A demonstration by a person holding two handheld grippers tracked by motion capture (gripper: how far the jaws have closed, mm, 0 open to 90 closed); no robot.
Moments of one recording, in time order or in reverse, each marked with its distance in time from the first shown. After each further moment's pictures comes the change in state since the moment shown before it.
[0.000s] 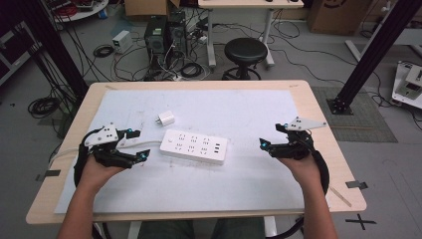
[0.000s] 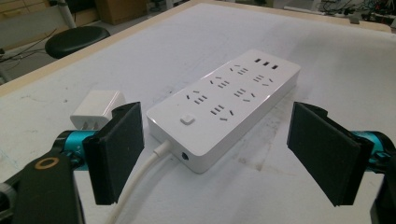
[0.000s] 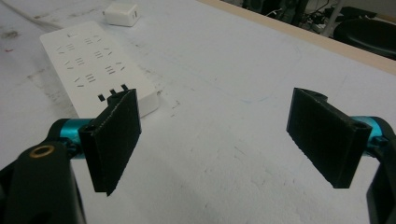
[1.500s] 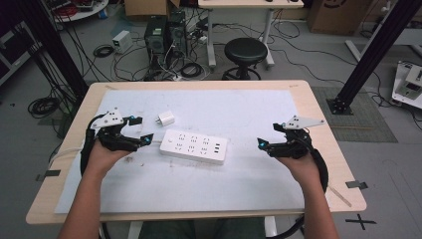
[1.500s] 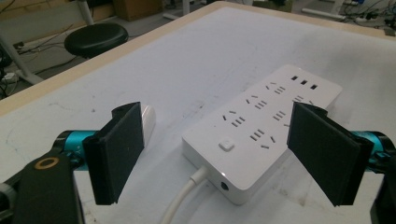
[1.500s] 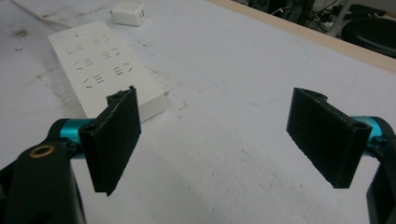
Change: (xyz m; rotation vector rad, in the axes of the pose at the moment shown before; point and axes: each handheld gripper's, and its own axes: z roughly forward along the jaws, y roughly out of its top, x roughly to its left) left arm 0.032 0.023 0.022 0.023 0.057 -0.027; right arm 0.003 0.006 0.001 0.015 0.024 -0.006
